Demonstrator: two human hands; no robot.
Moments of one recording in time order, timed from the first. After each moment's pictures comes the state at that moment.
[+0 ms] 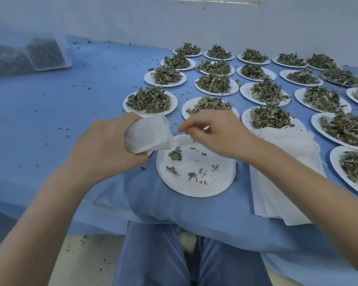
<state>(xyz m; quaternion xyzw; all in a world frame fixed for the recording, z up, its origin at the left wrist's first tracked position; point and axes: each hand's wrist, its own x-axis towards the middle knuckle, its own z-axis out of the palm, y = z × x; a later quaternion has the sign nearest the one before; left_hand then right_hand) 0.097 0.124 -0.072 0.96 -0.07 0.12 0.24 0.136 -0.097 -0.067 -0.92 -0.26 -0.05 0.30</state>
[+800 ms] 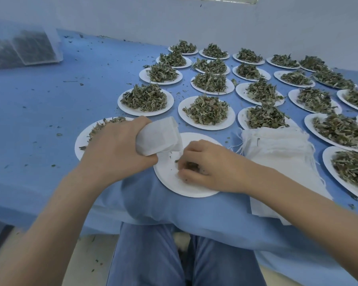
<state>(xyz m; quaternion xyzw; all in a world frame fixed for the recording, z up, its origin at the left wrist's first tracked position) 0.105 0.109 -0.085 0.96 -0.09 0.12 0.24 0.111 -0.099 -0.099 -0.93 -0.34 0.03 0.13</state>
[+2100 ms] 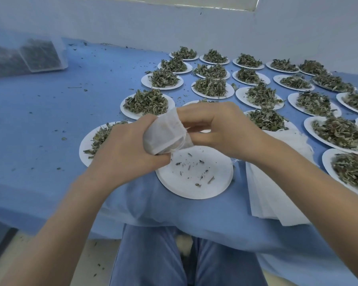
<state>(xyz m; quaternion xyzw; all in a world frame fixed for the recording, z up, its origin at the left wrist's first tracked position) 0.102 0.101 -0.081 0.94 -0.10 0.12 0.31 0.114 -0.090 -0.037 -0.84 -0.38 -0.05 0.38</state>
